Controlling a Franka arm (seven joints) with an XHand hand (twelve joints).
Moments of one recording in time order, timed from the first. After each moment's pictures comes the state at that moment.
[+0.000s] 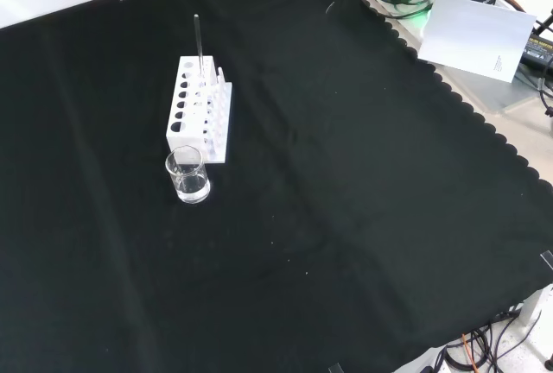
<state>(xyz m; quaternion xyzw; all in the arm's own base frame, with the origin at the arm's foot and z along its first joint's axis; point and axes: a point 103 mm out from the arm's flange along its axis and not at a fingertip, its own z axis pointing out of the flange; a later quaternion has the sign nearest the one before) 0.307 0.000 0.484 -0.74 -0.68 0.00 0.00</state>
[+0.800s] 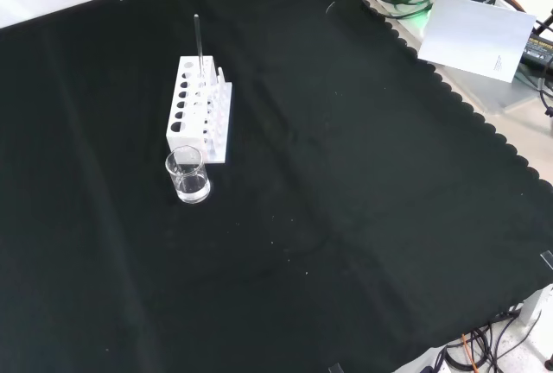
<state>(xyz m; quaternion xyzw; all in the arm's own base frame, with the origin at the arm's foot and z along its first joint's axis) 0.319 -0.002 0.480 -0.74 -0.67 0.02 -0.02</state>
